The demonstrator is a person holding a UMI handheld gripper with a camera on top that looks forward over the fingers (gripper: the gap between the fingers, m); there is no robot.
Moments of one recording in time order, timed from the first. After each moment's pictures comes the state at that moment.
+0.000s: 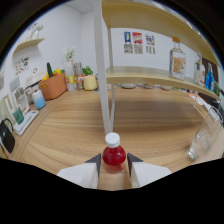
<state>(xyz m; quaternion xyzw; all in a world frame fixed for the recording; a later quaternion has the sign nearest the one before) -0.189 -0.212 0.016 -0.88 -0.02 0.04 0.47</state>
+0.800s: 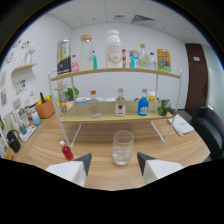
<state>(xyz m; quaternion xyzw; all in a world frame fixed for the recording) 0.009 -0.323 0.165 -0.85 0.02 0.01 0.53</state>
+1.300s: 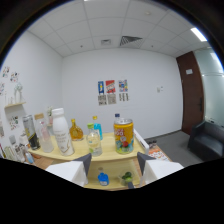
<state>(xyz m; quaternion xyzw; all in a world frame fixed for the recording) 0.177 -0.214 0.381 -0.76 0.05 0.02 0.65</state>
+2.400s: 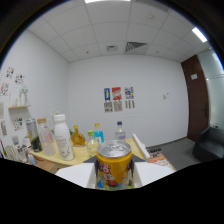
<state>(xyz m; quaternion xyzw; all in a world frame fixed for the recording) 0.183 -0.202 0.397 -0.73 0.02 0.04 0.68</state>
